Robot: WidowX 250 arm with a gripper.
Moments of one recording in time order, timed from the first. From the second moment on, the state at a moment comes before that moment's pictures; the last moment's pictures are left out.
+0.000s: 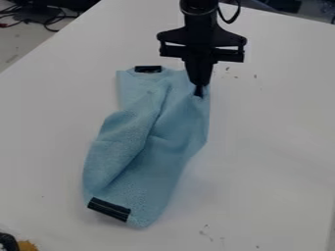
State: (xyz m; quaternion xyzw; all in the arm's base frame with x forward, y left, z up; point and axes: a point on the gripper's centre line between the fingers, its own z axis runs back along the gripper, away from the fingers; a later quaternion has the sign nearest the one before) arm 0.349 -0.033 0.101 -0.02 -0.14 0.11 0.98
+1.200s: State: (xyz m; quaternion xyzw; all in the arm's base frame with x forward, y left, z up) arm 0.370 -0.090 0.095 -0.05 -0.14 0.11 0.98
